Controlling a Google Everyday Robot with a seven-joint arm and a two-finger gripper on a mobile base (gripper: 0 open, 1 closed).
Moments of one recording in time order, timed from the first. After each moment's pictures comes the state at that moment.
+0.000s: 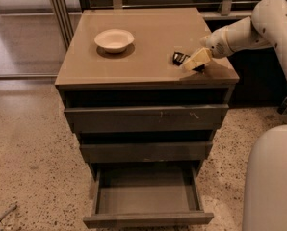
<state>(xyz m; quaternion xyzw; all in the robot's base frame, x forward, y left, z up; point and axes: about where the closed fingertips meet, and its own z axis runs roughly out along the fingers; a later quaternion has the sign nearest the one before) 0.769 -0.184 0.837 -0.45 0.77 0.20 0.40</state>
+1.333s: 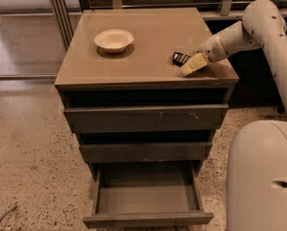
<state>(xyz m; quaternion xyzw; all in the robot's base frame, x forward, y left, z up) 0.776 -0.187 0.795 -0.44 0.81 0.20 0.34</state>
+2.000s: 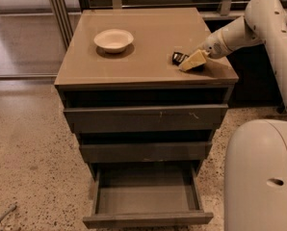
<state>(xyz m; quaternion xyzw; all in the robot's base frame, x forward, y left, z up) 0.776 -0.187 0.809 -0.44 0.81 0.20 0.34</state>
